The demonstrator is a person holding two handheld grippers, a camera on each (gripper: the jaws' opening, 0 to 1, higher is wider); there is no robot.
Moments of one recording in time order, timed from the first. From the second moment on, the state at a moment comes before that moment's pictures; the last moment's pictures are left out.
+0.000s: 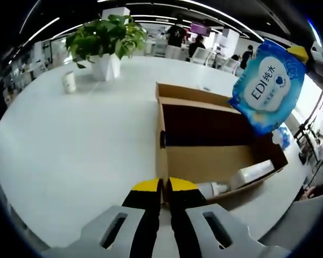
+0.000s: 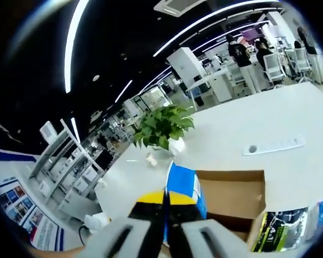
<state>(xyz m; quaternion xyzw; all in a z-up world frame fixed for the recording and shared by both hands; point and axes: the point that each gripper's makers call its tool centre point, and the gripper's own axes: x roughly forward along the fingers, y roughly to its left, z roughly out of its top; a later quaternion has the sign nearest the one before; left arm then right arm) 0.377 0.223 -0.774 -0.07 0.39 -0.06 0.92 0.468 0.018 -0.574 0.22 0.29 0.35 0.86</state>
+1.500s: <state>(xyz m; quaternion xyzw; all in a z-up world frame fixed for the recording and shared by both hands) 0.377 0.224 -0.776 -0.06 0.40 -0.06 0.91 0.468 -0.135 -0.551 0.26 0.25 0.26 0.90</state>
